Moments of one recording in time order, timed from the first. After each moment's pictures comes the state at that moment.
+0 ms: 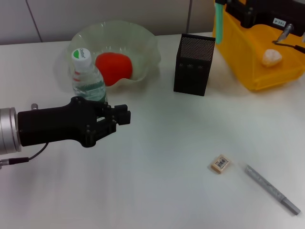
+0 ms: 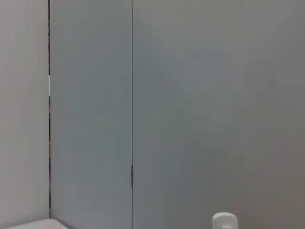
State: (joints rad) left arm -0.41 -2.07 1.10 0.87 1.65 1.59 -1.58; right arm 0.63 1.94 -0.77 -0.50 -1.48 -1.31 1.13
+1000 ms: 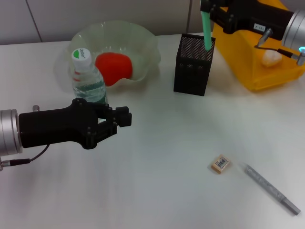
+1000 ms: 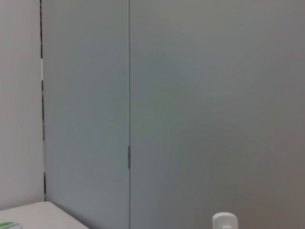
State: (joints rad) left arm -0.42 -2.07 1.10 0.85 1.65 1.59 -1.57; right arm 0.70 1.95 -0.77 -0.39 -1.50 -1.22 1.06
